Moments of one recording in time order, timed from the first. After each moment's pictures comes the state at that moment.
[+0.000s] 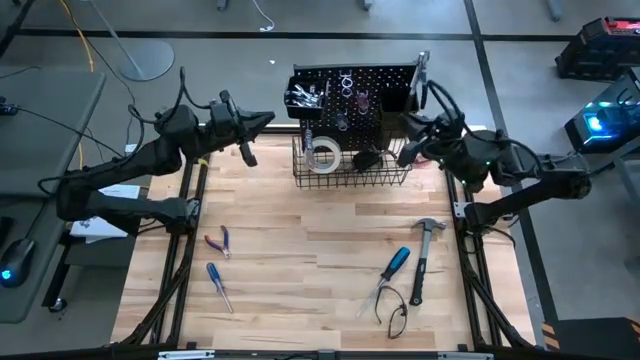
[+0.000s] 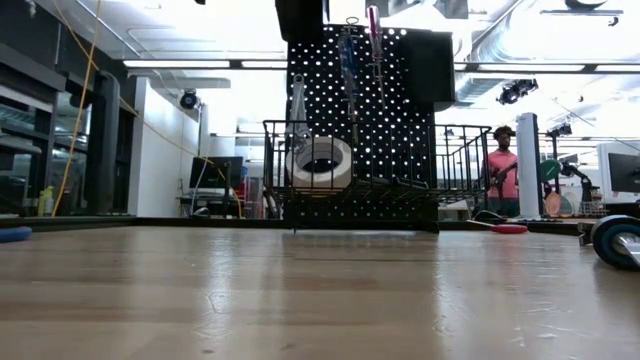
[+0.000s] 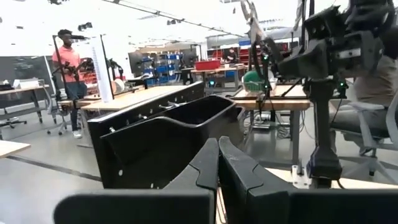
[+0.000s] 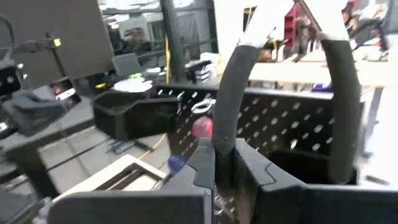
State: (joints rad) left arm 0.37 0.95 1.00 0.08 -0.05 0.10; right arm 0.11 1.07 1.32 -0.33 0.98 0.22
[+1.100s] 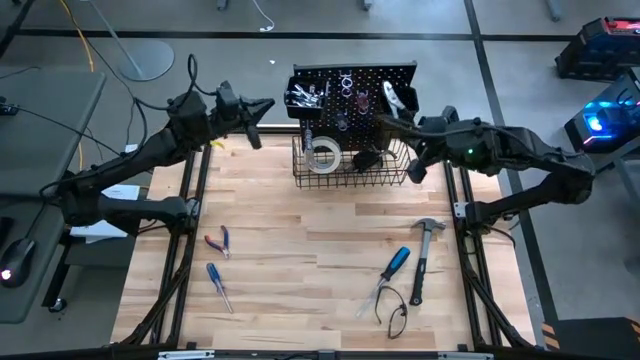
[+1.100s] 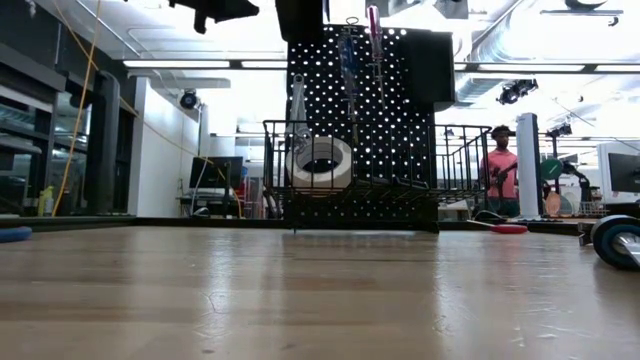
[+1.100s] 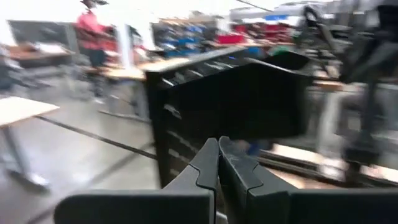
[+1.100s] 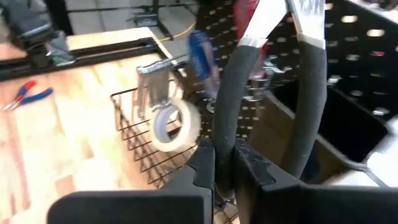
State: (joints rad) left arm 0.56 1.01 1.00 0.03 0.03 0.05; right arm -0.02 1.11 1.49 -0.96 0.57 0.13
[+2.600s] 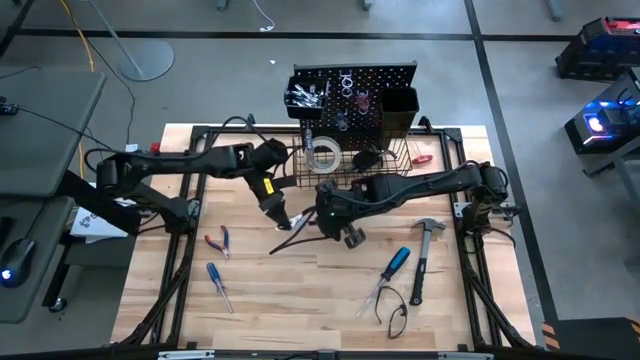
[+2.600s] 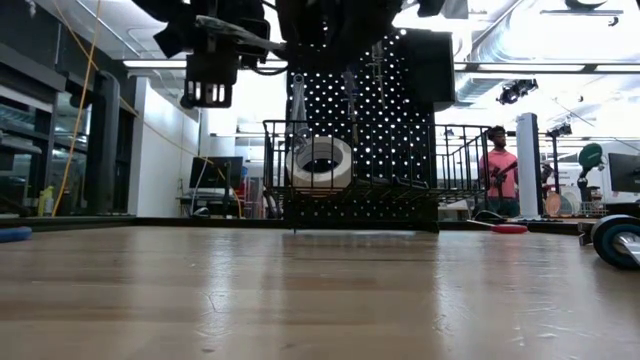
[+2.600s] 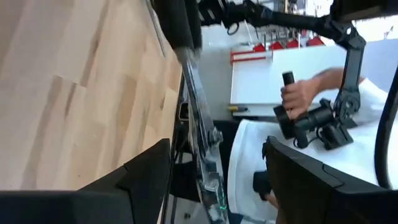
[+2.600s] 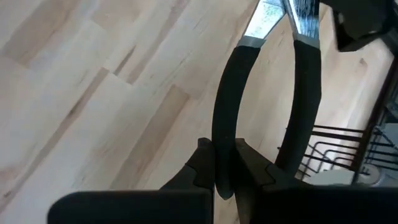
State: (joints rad) left arm 0.27 1.41 1.00 -0.45 1.02 -0.61; right arm 0.13 1.87 1.77 -0.97 0.15 -0.54
